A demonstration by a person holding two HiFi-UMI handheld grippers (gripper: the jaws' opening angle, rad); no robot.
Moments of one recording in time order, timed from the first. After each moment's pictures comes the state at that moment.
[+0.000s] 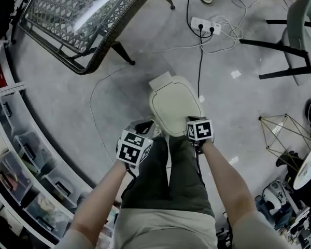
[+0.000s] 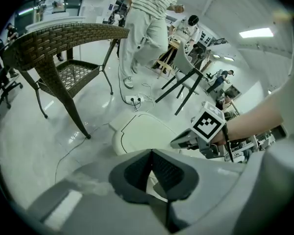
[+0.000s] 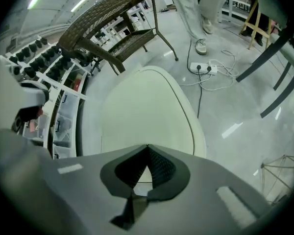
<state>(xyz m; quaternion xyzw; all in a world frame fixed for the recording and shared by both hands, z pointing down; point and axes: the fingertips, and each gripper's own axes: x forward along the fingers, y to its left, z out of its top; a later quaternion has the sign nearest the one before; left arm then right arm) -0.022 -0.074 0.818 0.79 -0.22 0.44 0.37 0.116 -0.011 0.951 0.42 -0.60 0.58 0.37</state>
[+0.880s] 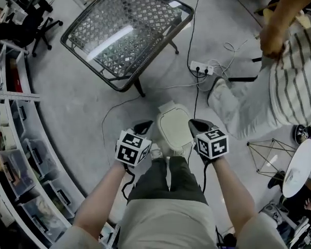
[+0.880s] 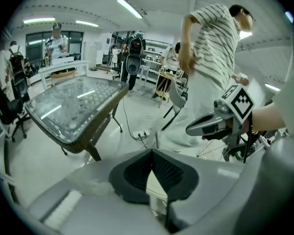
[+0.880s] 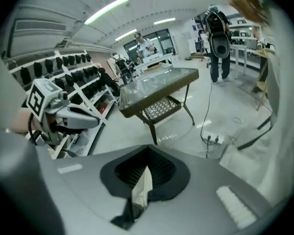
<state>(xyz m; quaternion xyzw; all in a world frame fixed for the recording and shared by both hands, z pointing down) -0.036 -0.153 0.606 0.85 -0.28 0.36 0.27 0.104 -0.131 0.632 0.45 -0.76 0.39 0.25</state>
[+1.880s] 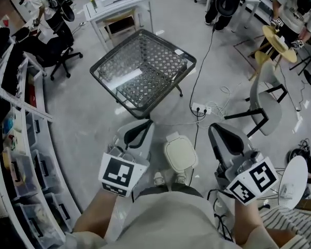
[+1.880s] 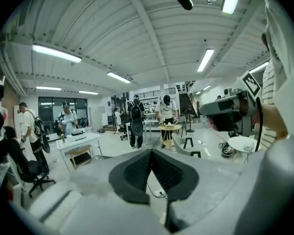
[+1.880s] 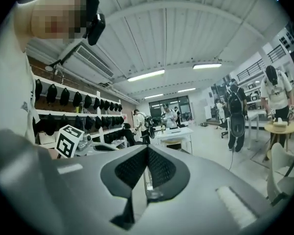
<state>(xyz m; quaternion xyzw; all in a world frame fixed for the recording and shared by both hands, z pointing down) -0.075 -0.156 0.237 0.92 -0.37 0.16 0.01 0.060 -0.113 0.174 0.48 -0.87 0.11 0.01</state>
